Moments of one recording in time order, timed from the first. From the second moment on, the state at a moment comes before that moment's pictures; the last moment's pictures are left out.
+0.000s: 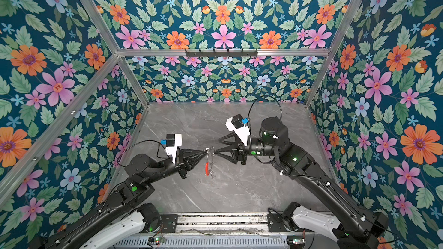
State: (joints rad) left arm -0.83 0.69 0.62 0.26 0.43 -0.43; right arm 0.73 1.05 1.22 -0.34 -0.69 0.16
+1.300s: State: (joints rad) left arm -0.83 0.70 0.62 0.28 0.42 -0.42; right arm 0.74 1.22 1.31 -0.44 -0.84 0.06
